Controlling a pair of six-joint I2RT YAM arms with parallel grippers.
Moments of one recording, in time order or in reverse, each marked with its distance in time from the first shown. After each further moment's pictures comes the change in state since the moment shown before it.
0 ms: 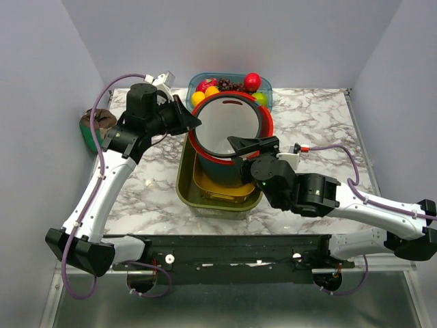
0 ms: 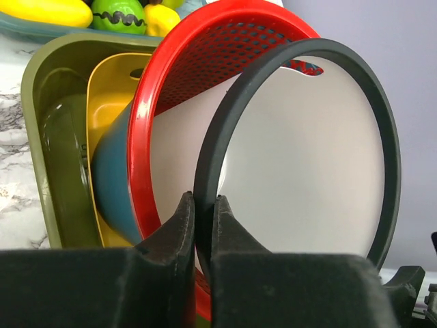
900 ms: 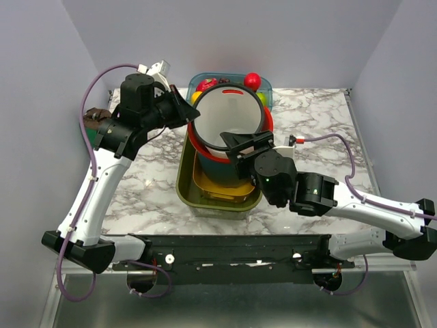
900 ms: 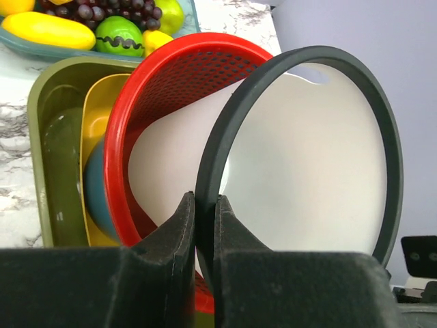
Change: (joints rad) left arm -0.044 0.025 0.201 -0.132 -0.100 -0.061; right arm -0.003 0.011 0.010 0.151 -0.032 -0.188
